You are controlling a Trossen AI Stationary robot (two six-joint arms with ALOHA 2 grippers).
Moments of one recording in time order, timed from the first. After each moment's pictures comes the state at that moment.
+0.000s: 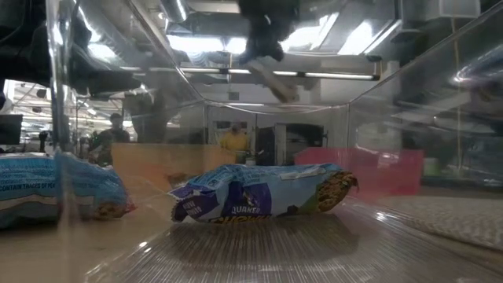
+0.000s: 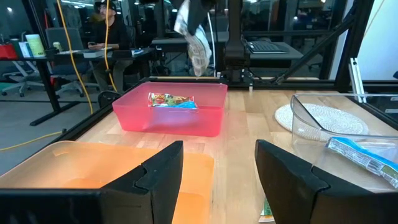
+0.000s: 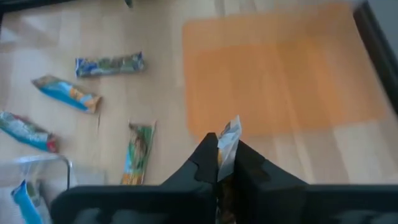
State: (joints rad) left arm 0.16 0.09 0.01 0.03 0.02 0.01; right arm -0.18 1.87 1.81 -0.80 -0.11 0.01
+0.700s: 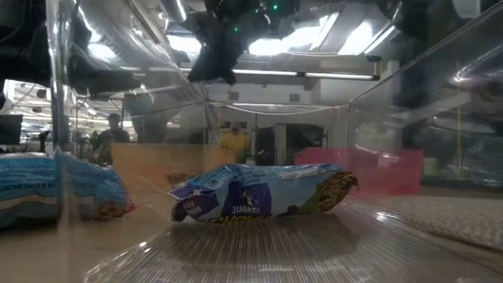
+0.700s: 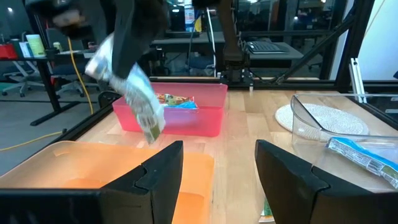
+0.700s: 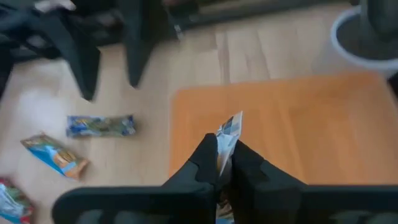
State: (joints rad) left arm 0.16 0.09 0.01 0.03 0.02 0.01; right arm -0.27 2.31 2.34 -0.82 -0.29 -0.03
